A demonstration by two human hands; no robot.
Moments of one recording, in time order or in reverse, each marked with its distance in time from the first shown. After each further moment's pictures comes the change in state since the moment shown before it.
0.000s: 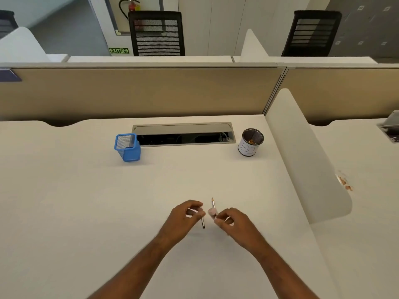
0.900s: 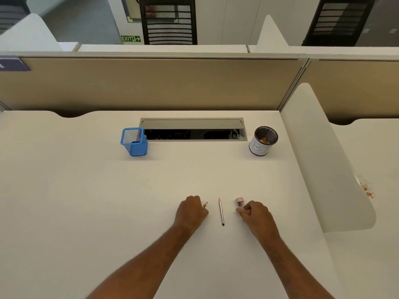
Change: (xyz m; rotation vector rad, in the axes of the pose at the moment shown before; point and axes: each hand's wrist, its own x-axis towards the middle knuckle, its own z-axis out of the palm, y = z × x) left_hand 0.056 -0.002 0.026 0.718 0.054 -0.213; right_hand 0.053 0.042 -0.022 -0.343 0.227 0.148
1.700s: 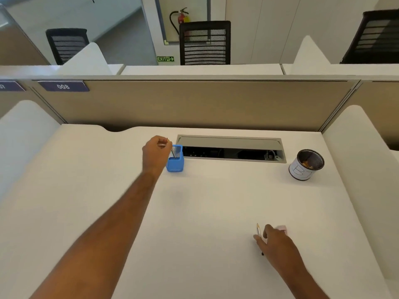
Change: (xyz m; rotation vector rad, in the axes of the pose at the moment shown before) left_hand 0.098 -0.118 -0.257 -0.602 0.743 -0.054; right_hand -0.019 -0.065 0.033 -0.248 0.102 -0.261
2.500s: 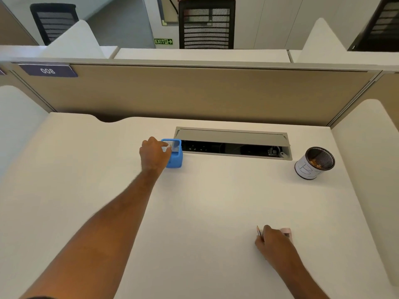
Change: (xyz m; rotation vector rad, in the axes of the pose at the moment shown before) left_hand 0.036 -0.057 0.040 0.587 -0.110 0.109; right_hand 0.018 0.001 0.018 -0.176 -0.238 -0.022
